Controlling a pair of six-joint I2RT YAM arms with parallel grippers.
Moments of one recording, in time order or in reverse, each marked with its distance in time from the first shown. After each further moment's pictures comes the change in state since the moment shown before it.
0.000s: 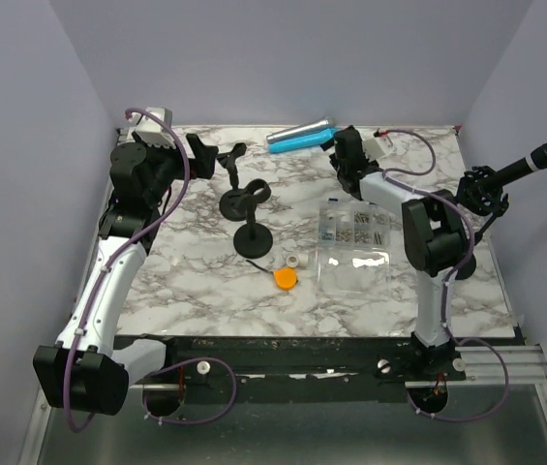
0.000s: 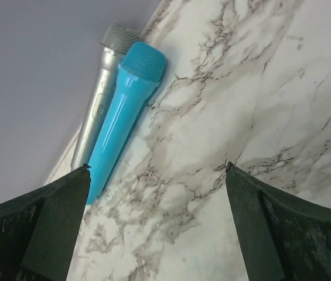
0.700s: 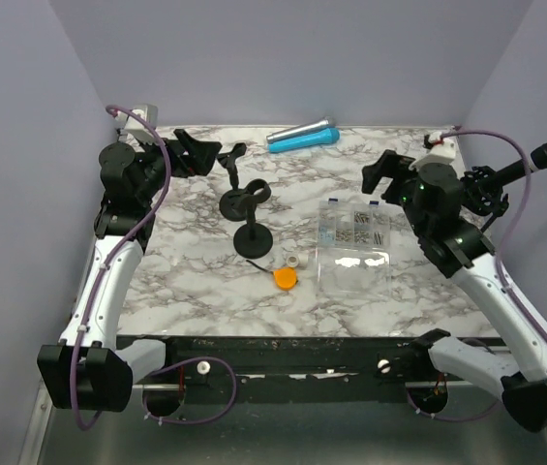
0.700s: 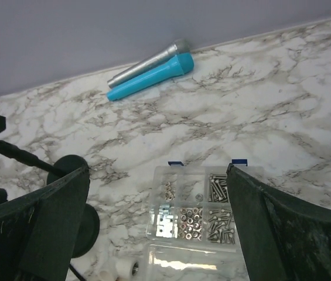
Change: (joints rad) left arm 0.074 0.010 -0.023 0.129 0.201 -0.250; right arm 0.077 -1.082 -0.509 -0.272 -0.180 -0.794
